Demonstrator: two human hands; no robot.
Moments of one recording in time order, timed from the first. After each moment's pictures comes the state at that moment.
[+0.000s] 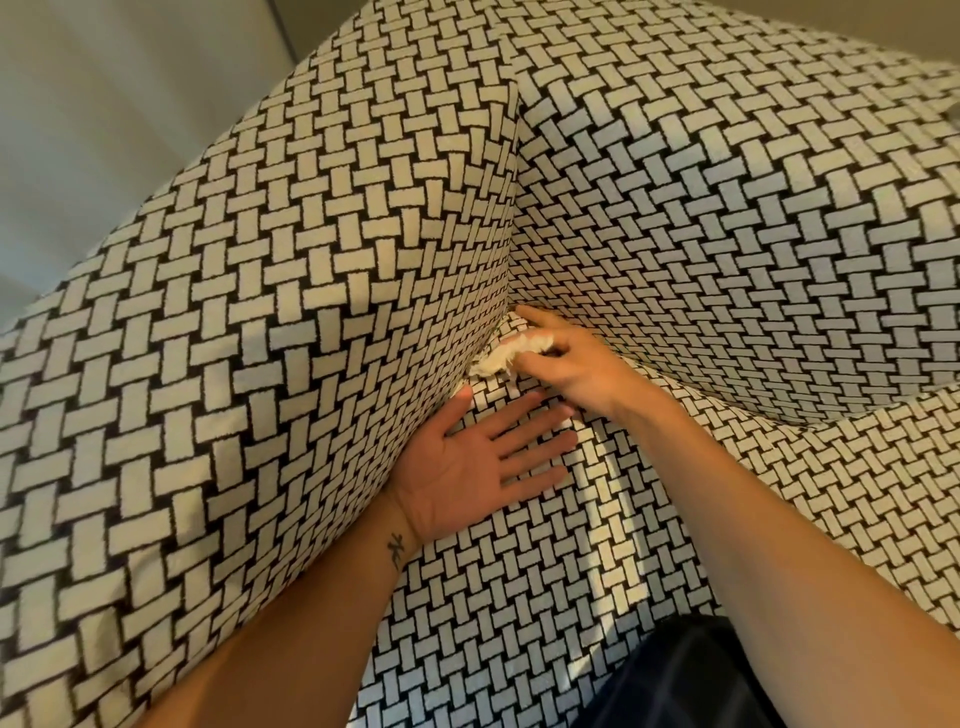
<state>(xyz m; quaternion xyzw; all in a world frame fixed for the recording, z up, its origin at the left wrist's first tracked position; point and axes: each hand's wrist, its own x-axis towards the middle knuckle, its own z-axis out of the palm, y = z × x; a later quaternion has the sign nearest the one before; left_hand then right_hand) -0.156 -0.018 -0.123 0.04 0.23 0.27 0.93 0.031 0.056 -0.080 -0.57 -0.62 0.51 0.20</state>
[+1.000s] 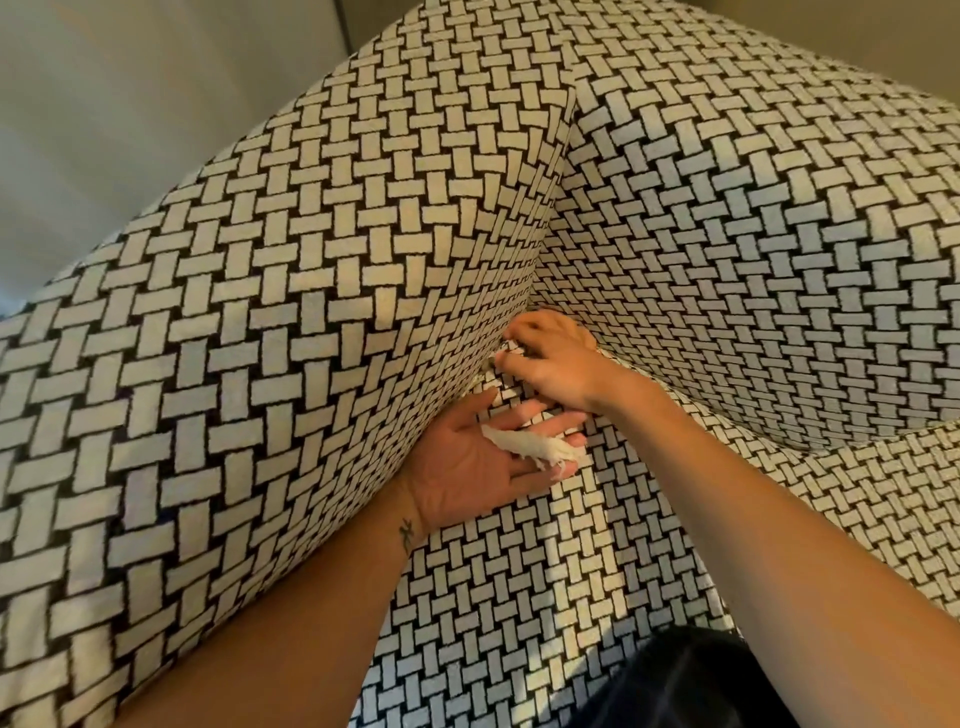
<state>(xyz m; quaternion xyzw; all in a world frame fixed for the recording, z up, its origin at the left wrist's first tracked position) -0.157 -0.016 -0.123 0.02 0.18 0.27 0.95 0.004 0.072 -0.080 -0.58 -0.74 0.34 0.01</state>
